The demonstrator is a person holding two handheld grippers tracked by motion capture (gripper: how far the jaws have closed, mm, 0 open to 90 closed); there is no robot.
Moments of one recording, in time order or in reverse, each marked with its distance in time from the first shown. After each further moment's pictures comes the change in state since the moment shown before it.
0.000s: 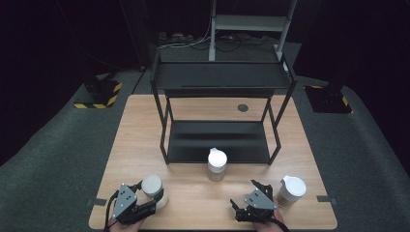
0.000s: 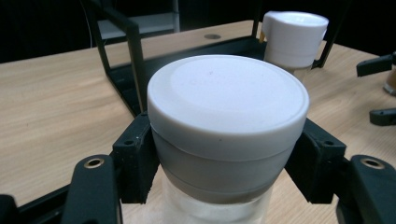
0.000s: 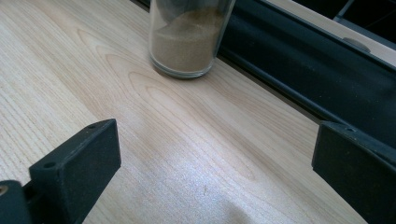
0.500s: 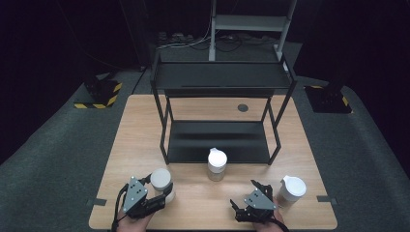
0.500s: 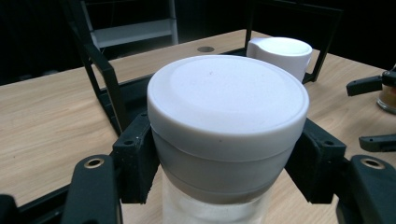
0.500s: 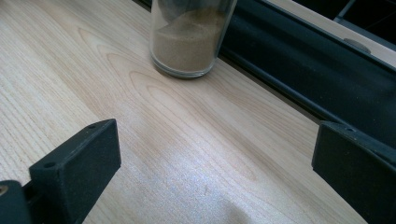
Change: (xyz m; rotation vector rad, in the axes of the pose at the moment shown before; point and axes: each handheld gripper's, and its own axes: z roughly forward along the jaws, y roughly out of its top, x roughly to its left) left arm -0.017 0.029 0.018 0.004 0.002 0.034; right arm 0.000 0.000 0.000 0.000 0.001 -0.004
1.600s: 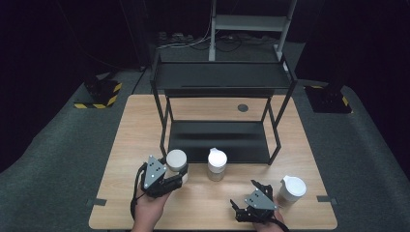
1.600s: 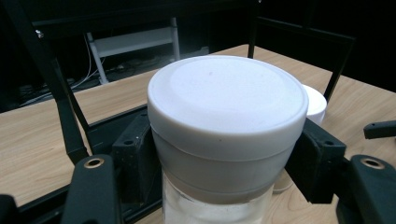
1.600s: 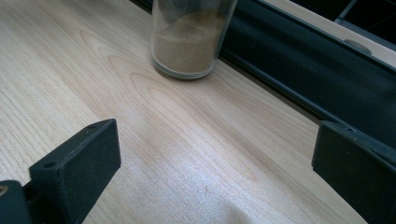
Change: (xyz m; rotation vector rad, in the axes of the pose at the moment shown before) left arm -0.006 0.042 0.050 -0.017 0.010 -0.001; right arm -0.001 0.000 -0.001 -0.009 0.005 0.006
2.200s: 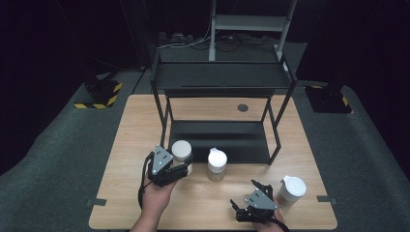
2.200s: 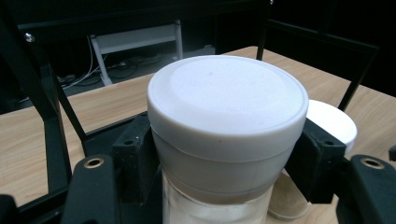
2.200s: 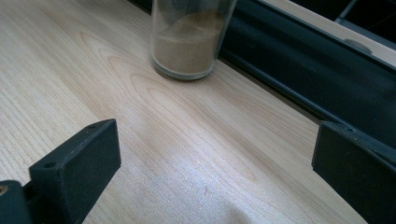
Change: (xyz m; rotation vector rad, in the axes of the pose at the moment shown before) left arm 0.006 0.014 0.030 0.015 0.020 -0.008; right arm -0.001 0.000 0.000 -0.001 0.002 0.007
